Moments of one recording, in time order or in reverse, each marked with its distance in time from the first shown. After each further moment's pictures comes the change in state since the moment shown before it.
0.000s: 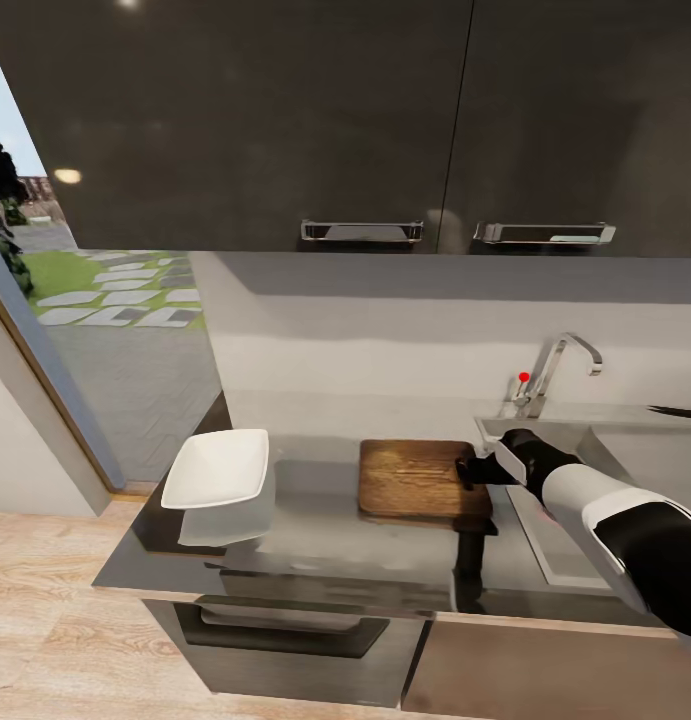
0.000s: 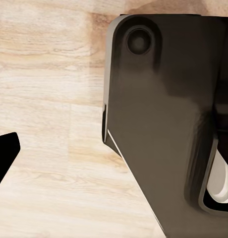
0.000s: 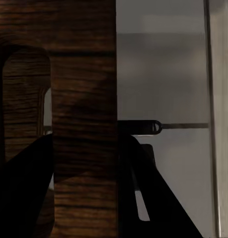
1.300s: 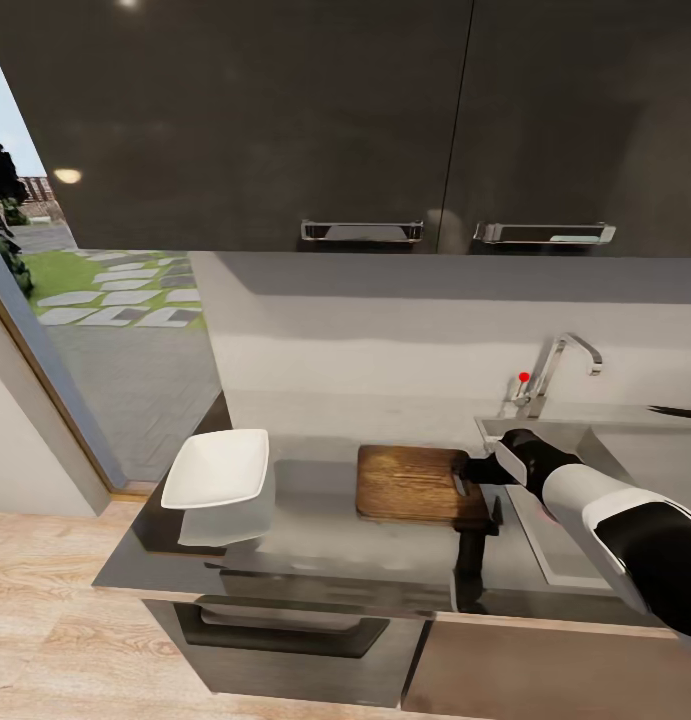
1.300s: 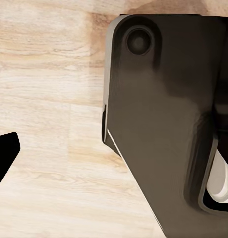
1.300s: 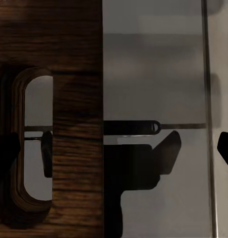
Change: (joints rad) left arm 0.000 -0.001 0.000 0.000 0.000 0.000 0.000; right arm 0.000 -0.001 0.000 0.000 0.006 -0.001 0.001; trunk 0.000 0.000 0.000
